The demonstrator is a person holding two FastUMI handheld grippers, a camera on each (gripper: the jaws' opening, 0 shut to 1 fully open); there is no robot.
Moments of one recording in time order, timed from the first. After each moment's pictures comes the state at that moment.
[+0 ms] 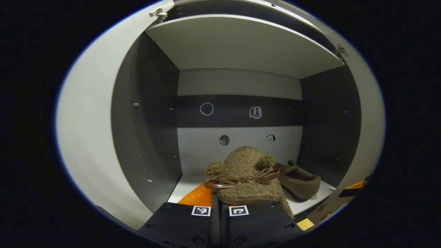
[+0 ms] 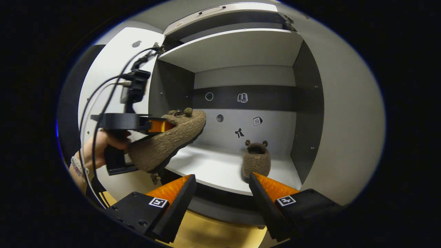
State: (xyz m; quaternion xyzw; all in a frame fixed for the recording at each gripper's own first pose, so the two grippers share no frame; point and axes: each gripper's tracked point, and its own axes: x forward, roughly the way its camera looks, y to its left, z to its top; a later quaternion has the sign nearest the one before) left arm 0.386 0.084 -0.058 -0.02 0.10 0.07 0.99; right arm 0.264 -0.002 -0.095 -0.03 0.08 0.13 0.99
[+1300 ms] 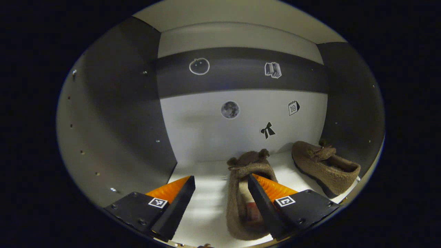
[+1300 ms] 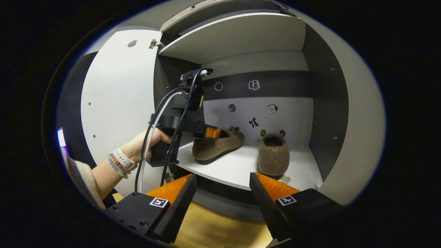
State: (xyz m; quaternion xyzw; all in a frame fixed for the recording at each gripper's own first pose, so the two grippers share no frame) left arm 0.434 0.097 -0.121 0.02 0.22 0.07 0.97; right arm 0.262 0.024 -0.107 0.01 0.12 0.18 0.98
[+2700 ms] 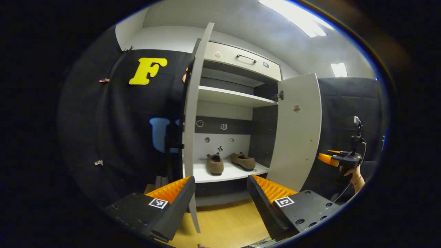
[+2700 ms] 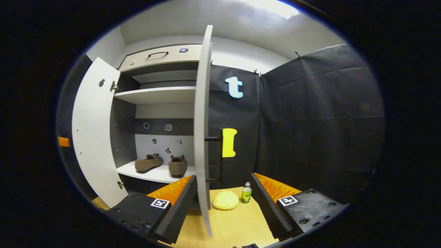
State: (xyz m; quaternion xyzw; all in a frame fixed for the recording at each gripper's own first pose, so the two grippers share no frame) left arm 0.000 0.118 0.036 -0.05 0.06 -0.06 1.00; right arm 0.029 -0.194 0.030 -0.03 -0.02 -0.18 0.98
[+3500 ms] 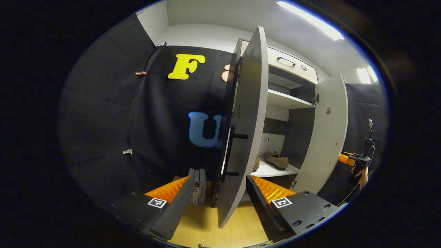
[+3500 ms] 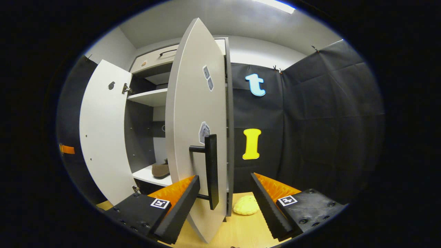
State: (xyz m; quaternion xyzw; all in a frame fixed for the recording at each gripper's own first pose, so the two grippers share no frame) left arm -0.020 0.196 0.012 -0.08 0.08 0.05 0.99; right arm 0.098 -0.116 0.023 -0.01 -0.01 -0.05 1.00
